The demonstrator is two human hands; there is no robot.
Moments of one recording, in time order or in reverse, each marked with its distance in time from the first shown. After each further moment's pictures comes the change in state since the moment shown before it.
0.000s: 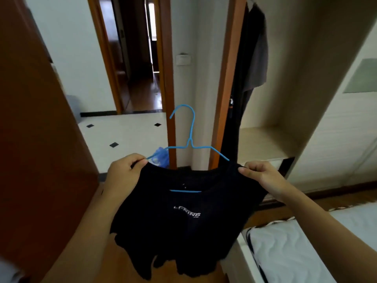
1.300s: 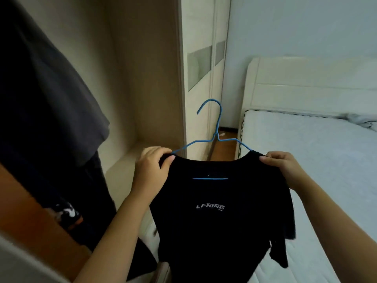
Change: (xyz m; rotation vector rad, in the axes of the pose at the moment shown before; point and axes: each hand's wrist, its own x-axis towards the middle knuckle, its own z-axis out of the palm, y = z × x) left_hand 0.345 0.252 0.494 -0.406 -0.598 0.924; right_hand 0.152 0.127 -0.304 0.290 1.201 0.413
